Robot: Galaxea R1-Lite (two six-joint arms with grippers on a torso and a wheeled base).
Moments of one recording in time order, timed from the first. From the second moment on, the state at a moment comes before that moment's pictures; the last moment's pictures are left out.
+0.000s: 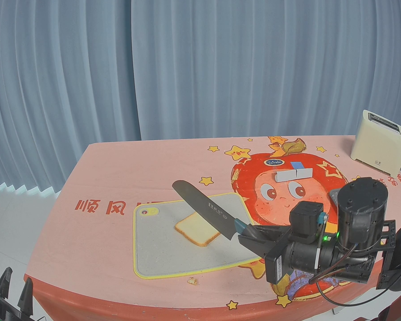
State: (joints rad) left arm 0.00 0.02 -0.02 0.00 0.02 -0.01; right arm 0.93 1.59 -0.58 -0.58 -0.17 0.12
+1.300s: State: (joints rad) left arm 0.00 0.02 -0.02 -0.03 0.02 -0.02; right arm 0.95 1.60 -0.57 -0.57 -0.18 0.12
